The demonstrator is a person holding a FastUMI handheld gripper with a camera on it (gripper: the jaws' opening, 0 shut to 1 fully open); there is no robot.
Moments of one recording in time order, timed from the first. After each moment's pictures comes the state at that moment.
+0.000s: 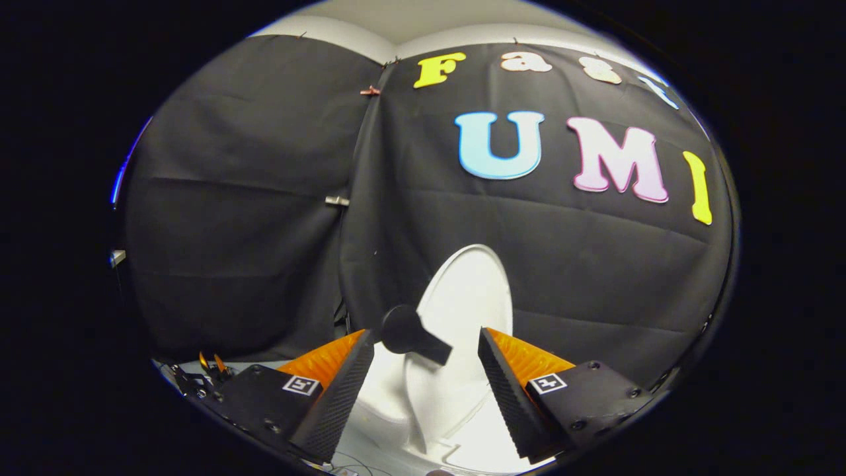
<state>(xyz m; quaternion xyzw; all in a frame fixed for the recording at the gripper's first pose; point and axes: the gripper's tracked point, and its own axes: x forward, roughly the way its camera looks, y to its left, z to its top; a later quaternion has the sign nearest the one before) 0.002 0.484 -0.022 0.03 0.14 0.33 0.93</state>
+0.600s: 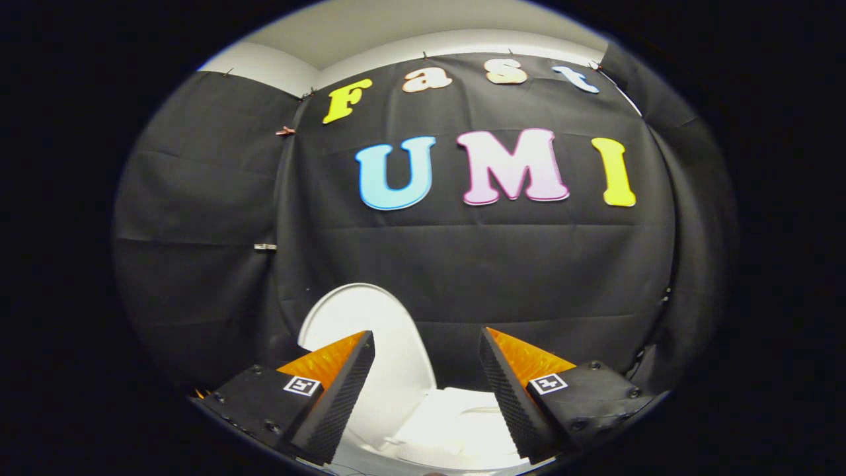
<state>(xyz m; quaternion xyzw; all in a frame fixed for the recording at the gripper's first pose) 0.051 0.298 0.015 0.08 0.13 0.18 0.97</state>
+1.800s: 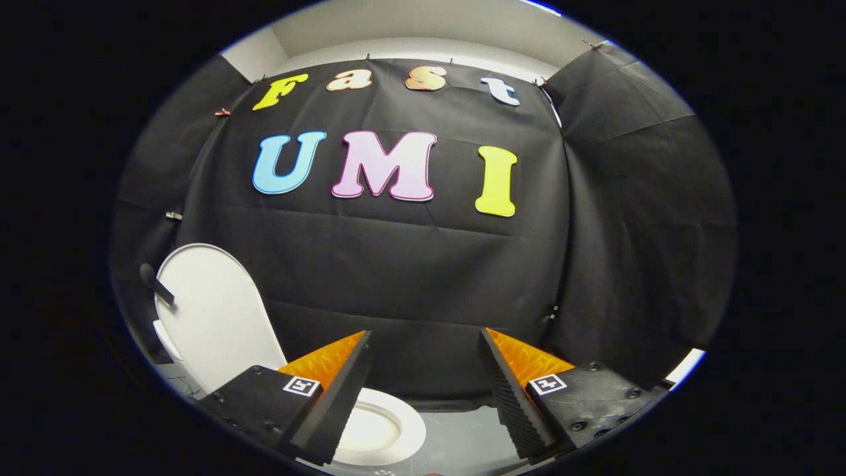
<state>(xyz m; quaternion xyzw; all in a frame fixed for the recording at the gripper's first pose) 0.085 0.040 -0.057 -0.01 0.12 0.03 0.99</state>
